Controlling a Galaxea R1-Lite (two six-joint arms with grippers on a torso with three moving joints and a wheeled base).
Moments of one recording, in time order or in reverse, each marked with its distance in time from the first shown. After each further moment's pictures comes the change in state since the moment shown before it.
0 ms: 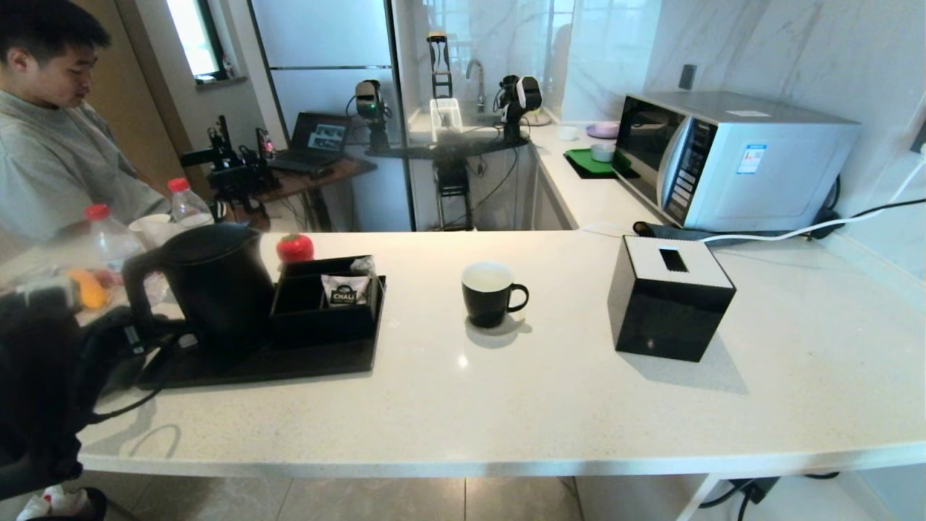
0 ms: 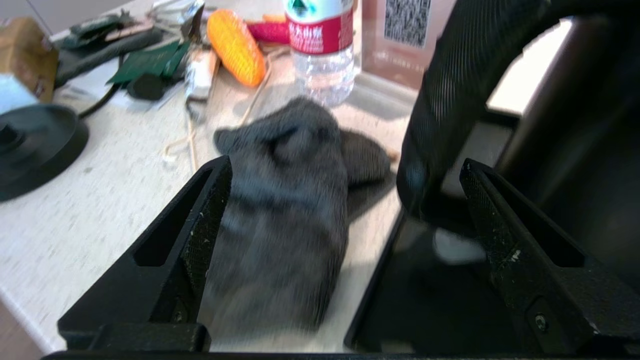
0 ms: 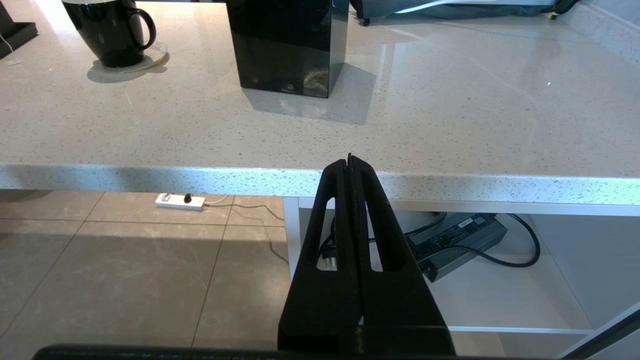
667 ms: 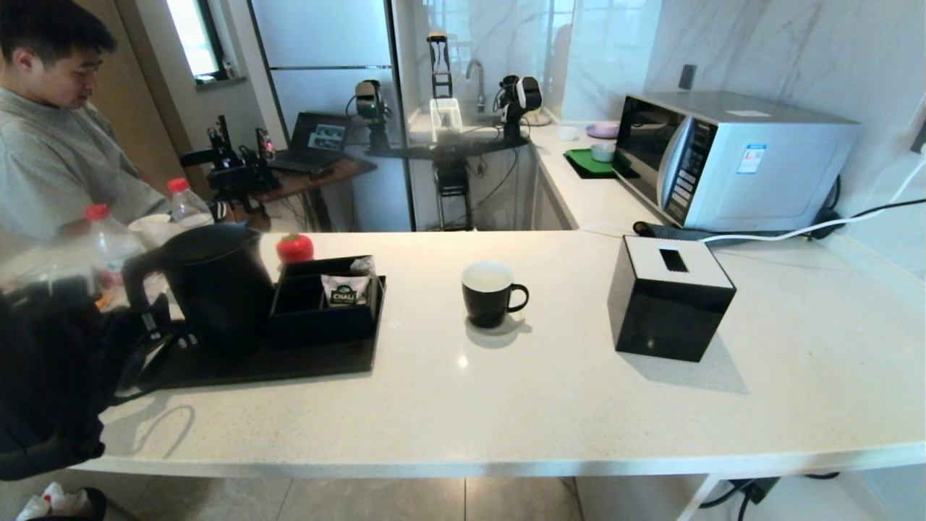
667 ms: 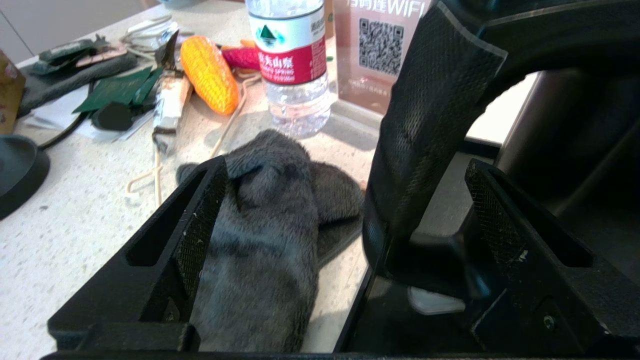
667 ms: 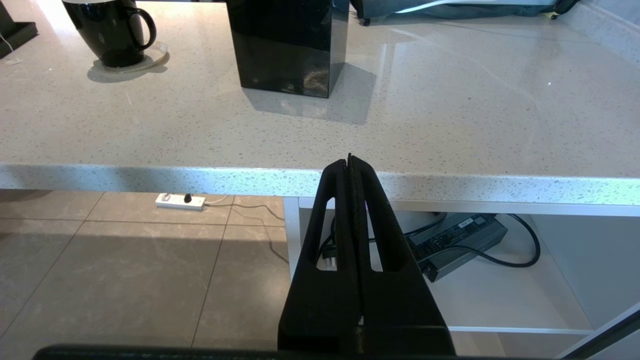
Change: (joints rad) left arm -0.032 0.063 -0.105 0.001 0.000 -0.001; right arm 0.000 0.000 0.000 0.000 0.000 0.000
